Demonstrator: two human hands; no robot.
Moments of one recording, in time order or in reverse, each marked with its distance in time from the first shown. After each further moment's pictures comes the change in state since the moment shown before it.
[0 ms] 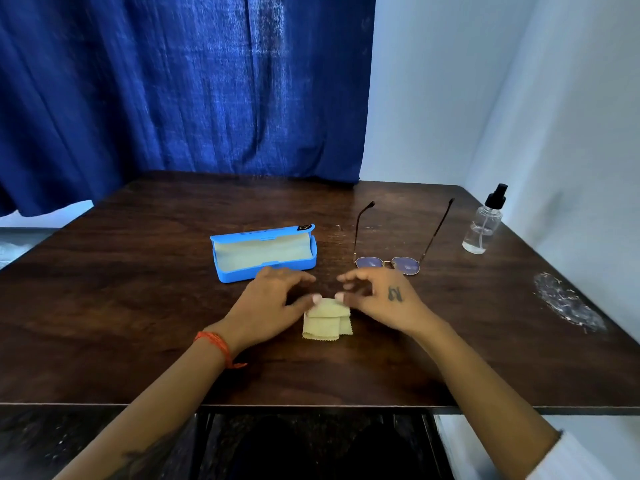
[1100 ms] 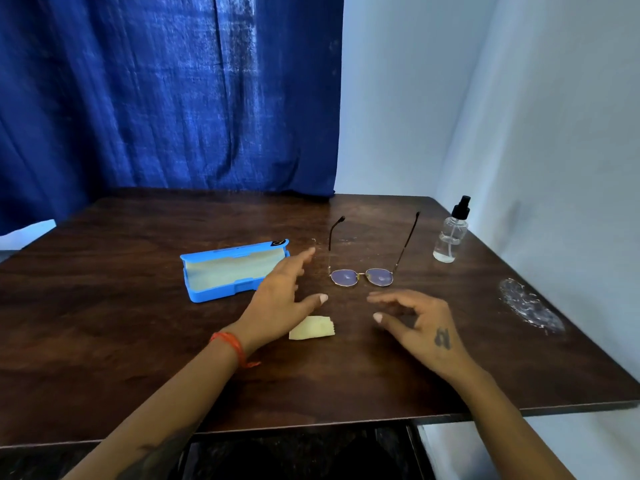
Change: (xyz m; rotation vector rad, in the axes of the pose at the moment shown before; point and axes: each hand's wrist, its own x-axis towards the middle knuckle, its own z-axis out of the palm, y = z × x) left_hand 0.033 0.037 0.015 -0.330 0.117 0.030; right_hand -0.056 0.049 -0.027 0.175 0.416 -0.198
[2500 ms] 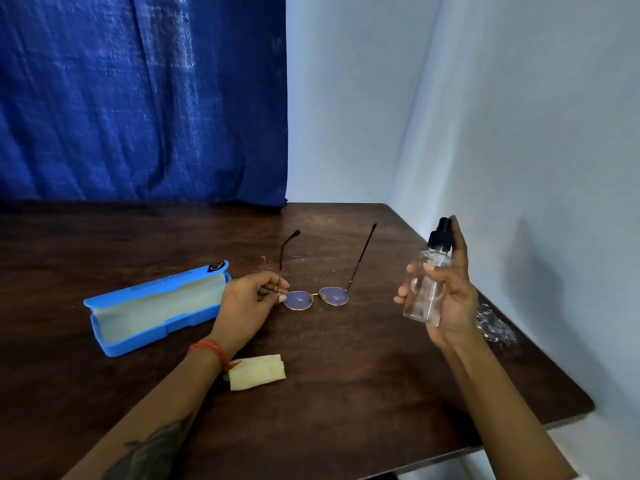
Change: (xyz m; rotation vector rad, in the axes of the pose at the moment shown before) left_hand 0.069 -0.023 0.039 -0.091 0.108 -0.011; right_hand 0.054 0.030 -0.067 0.920 0.271 0.194
